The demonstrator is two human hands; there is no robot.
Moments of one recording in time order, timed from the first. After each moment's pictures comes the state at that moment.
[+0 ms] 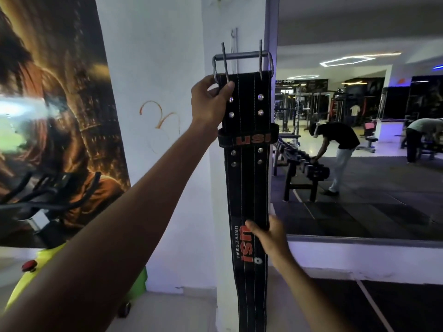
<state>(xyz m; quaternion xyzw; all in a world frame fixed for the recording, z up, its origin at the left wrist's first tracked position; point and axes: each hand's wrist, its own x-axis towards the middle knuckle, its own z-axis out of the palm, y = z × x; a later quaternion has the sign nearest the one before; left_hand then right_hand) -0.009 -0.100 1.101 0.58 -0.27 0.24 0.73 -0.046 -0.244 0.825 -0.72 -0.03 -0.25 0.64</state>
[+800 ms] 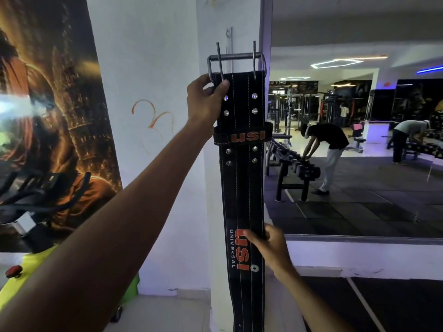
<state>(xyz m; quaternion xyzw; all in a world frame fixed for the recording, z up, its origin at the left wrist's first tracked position) 0.006 -0.098 1.105 0.59 -0.27 0.24 0.73 -0.060 -0.245 0.811 -0.75 -0.01 -0.26 0.61</state>
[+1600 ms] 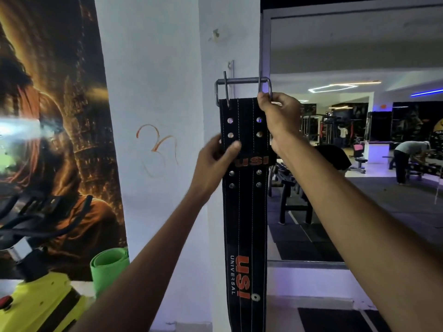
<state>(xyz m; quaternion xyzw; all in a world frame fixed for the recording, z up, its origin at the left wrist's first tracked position) -0.003 -0.087 1.044 0.62 -0.38 0.22 0.65 -0.035 -0.229 1.135 -0.60 -0.06 -0.48 0.64</state>
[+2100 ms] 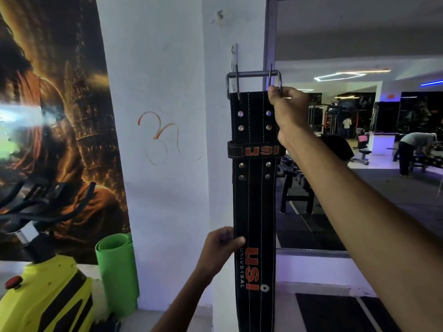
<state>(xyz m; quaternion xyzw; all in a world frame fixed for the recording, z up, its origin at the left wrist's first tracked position) 0.000 -0.081 0.836 0.72 -0.26 0.02 0.65 -0.029 -0.239 1.123 -0.59 -0.03 -0.46 0.67</state>
